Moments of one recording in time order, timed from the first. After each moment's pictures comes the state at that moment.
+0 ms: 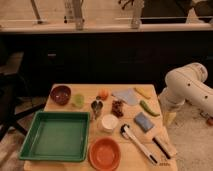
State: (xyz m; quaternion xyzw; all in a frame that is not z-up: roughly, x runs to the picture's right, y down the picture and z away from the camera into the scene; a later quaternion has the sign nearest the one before) arm 0.286 0.111 0.683 -0.28 0.02 0.02 0.96
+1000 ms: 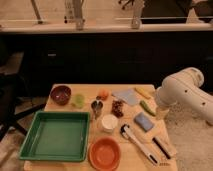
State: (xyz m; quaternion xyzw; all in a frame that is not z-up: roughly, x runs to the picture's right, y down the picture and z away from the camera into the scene) arm 0.248 0.081 0.708 -0.19 -0.05 -0.06 0.98
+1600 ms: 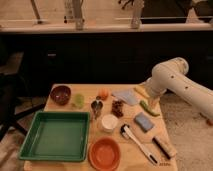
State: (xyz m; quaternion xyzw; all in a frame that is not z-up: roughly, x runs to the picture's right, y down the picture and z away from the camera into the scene) arm 0.219 0.040 0.758 -0.20 -0.08 -0.12 0.97
